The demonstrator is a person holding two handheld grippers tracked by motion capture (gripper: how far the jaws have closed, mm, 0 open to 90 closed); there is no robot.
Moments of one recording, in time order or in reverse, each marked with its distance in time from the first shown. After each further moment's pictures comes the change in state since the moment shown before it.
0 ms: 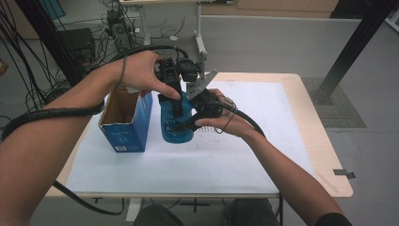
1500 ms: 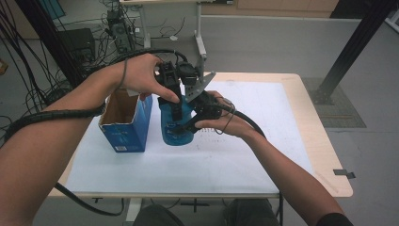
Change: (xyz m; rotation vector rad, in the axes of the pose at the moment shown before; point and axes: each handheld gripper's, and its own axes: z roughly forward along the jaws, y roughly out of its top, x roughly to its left) left arm 0.002 -0.003 0.008 0.014 -0.034 -0.015; right arm -0.001 -0.003 0.005 0.014 0.027 -0.006
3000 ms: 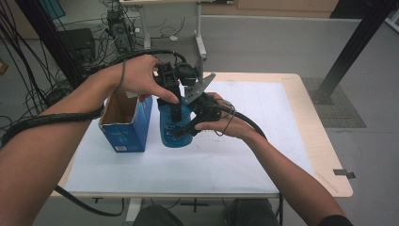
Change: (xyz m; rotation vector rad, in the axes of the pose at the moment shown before) left arm -0.003 -0.003 0.000 0.003 -0.004 -0.020; right arm 0.004 -0.002 0.003 0.005 0.019 0.012
